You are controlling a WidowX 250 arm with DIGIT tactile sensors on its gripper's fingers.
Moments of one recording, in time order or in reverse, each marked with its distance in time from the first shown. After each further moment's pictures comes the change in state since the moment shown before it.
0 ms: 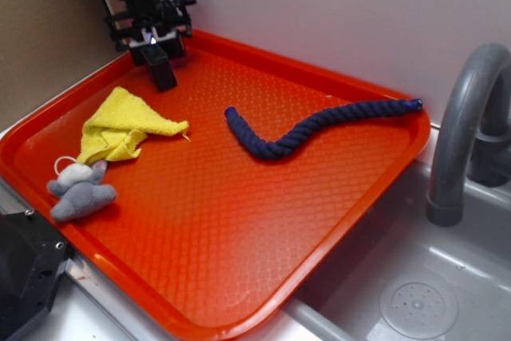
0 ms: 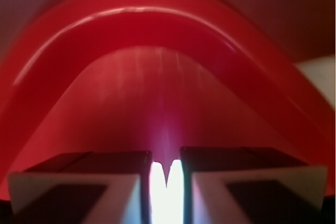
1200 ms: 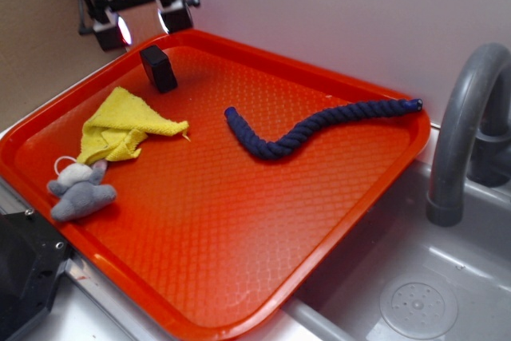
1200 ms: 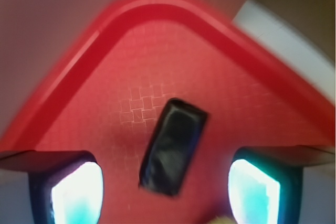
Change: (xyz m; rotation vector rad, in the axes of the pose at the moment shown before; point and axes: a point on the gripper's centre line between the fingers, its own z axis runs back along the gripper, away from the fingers) arm -0.040 -0.009 0.006 0.008 -0.013 0.081
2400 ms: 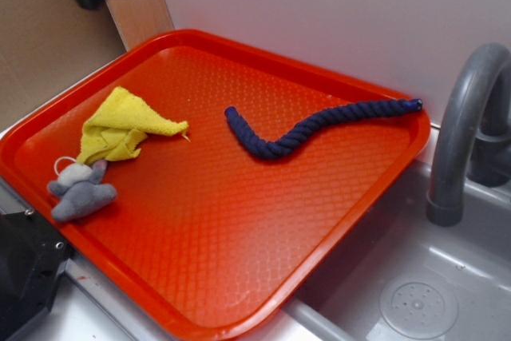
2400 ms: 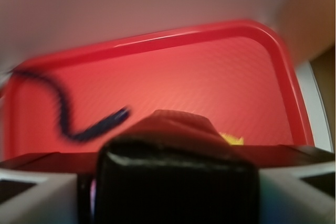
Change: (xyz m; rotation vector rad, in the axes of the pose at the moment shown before) arm -0.103 0.019 0.145 -0.198 -0.146 -0.849
